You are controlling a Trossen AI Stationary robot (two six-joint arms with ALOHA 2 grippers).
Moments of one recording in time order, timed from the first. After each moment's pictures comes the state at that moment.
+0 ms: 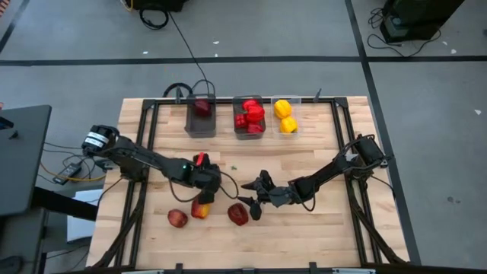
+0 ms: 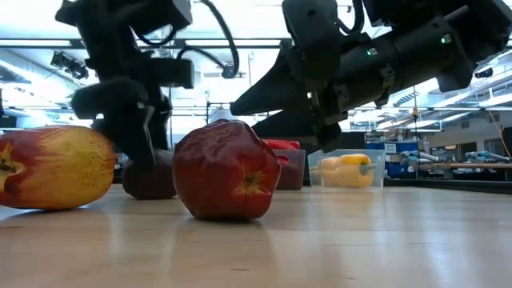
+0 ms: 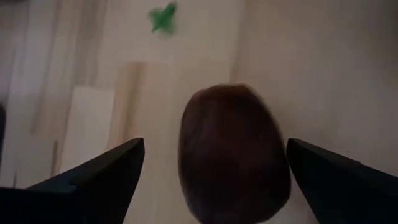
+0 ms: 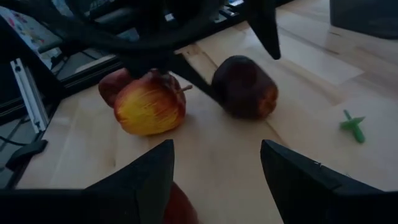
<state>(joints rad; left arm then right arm) -0.24 1.55 0.88 -0.56 -0.33 -0.33 0.36 1.93 0.83 0.72 0.50 0.54</state>
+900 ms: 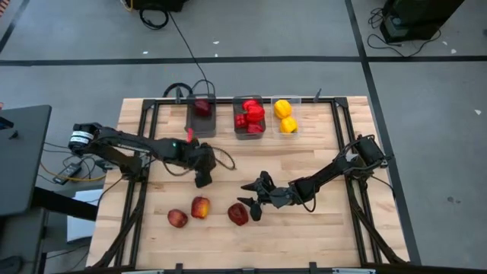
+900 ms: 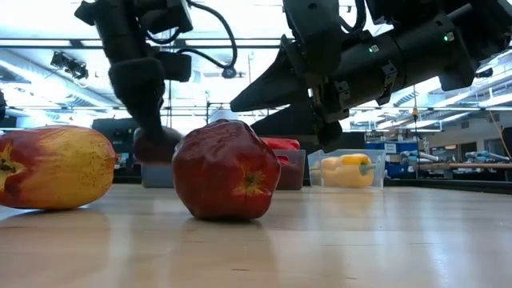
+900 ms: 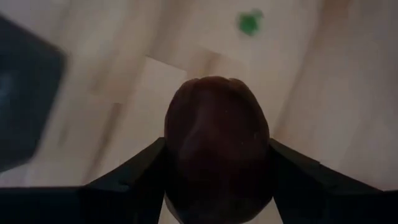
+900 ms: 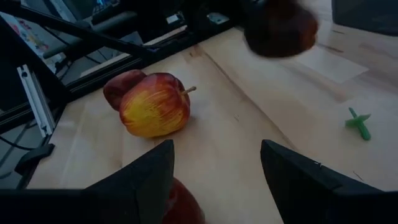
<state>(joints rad) -0.02 1.37 0.87 -0.69 -0.21 -0.37 0.37 1.93 0.83 0.73 0.51 0.56</state>
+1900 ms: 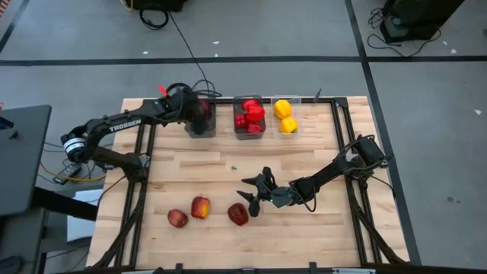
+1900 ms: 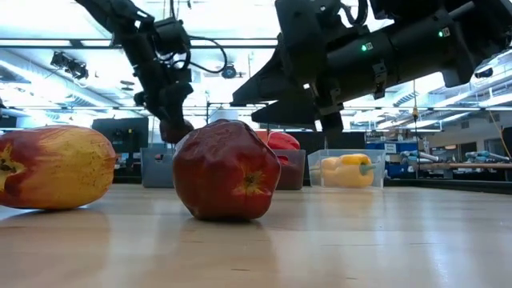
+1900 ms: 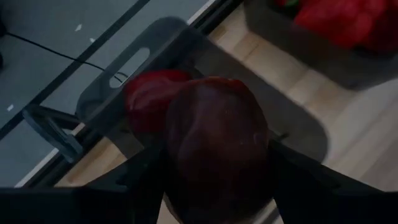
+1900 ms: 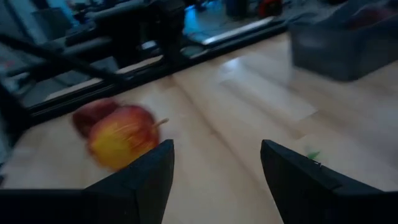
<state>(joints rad) 0.61 1.29 0.93 -0.56 -0.24 -0.06 0.37 1.93 0.83 0.79 0.66 0.46</state>
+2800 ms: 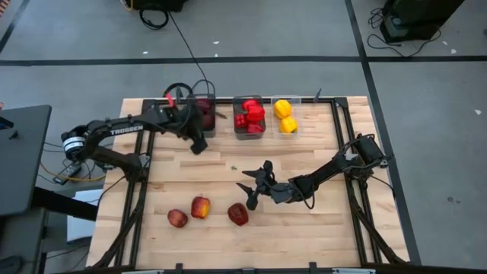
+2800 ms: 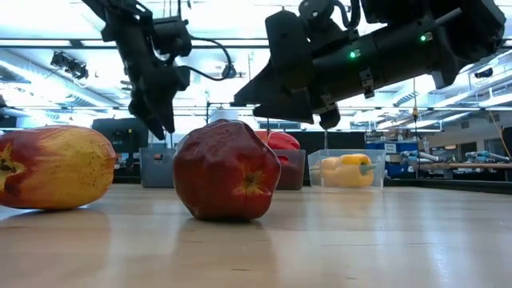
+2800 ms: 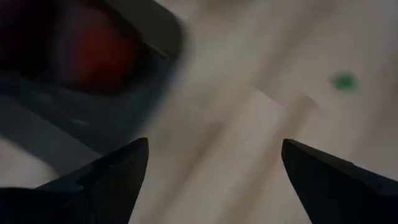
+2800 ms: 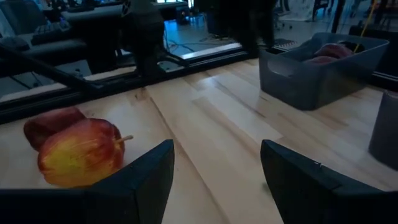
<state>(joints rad) 0.46 1.29 0.91 -0.74 0.00 -0.15 0.34 1.93 0.83 0.83 0.74 0.31</state>
